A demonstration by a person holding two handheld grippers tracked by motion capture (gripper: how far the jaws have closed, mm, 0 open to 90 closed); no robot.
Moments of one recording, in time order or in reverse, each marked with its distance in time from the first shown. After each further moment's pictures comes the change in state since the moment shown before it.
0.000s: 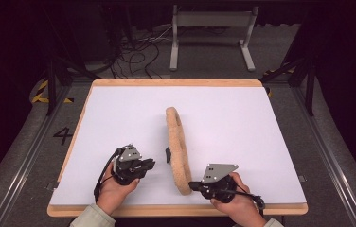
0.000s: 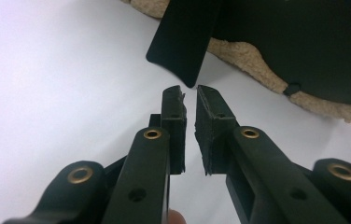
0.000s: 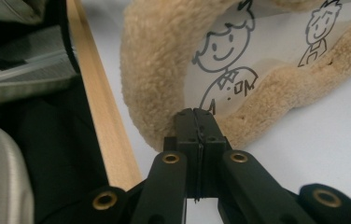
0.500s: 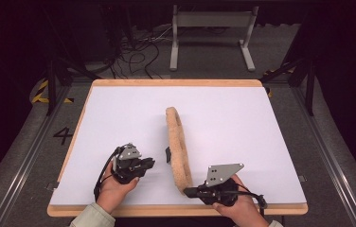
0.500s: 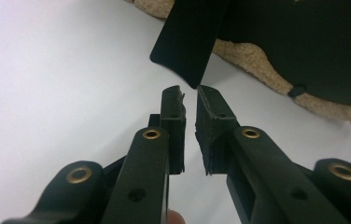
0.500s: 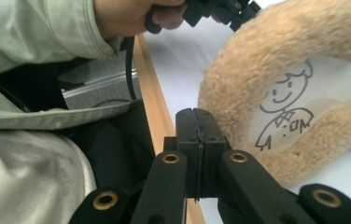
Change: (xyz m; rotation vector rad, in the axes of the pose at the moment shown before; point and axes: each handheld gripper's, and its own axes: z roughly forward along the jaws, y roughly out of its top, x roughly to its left) left arm 0.001 0.001 0.003 0.006 -0.001 0.003; right arm 0.012 0.010 -0.009 -0.088 0.173 -0.016
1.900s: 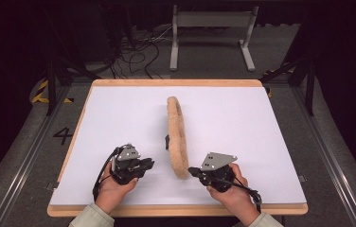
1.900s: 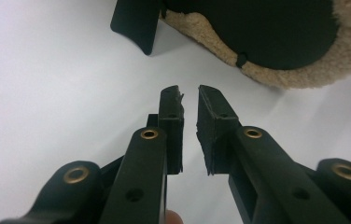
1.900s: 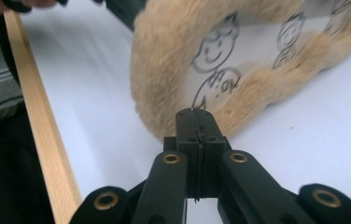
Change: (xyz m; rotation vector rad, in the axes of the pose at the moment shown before) left arm -0.001 -0.002 -0.006 -0.003 -0.008 -0.004; right arm -0.028 0.005 0.013 0.075 -0.328 0.020
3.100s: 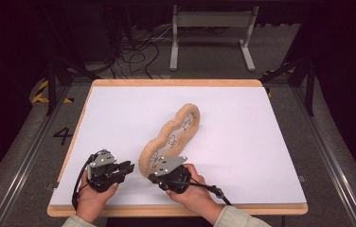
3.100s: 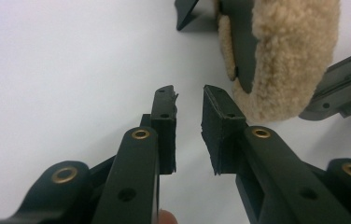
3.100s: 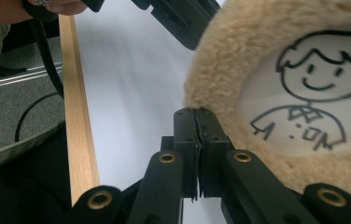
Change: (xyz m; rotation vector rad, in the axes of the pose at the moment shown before) left arm 0.021 -0.034 -0.045 -0.033 0.099 -0.110; right arm 0.049 0.049 0.087 -0.009 0.173 -0.108
